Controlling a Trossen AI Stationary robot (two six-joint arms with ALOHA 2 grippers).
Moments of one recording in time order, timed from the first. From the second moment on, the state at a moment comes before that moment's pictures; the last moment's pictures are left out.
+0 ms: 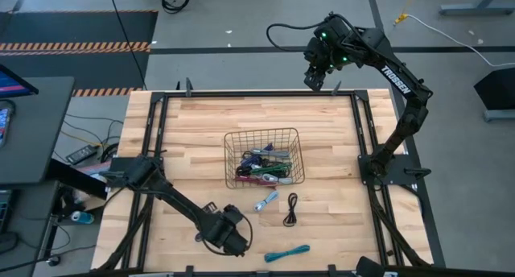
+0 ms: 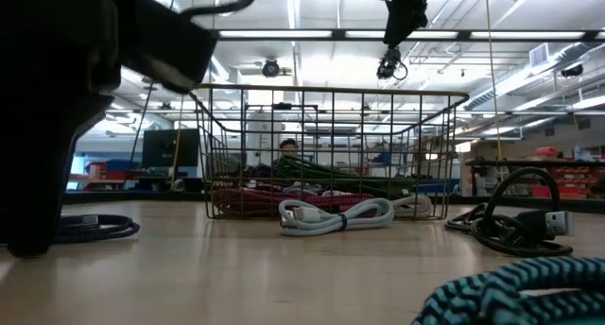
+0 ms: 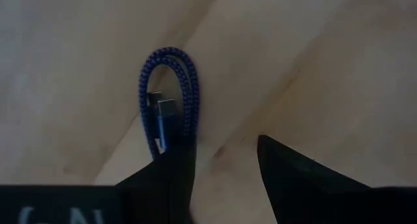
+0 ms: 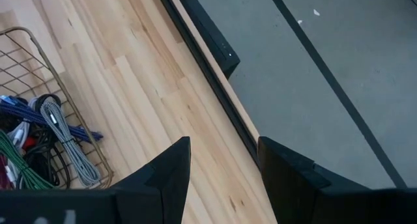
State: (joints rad) left arm -0.63 2.10 1.51 -0.96 -0.12 -1.25; right arm -0.66 1.64 2.09 -1.39 0.02 -0.18
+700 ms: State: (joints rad) left arm -0.59 2.11 1.61 -1.23 -0.20 -1.35; right arm -0.64 1.64 2.09 -1.39 0.00 -0.18
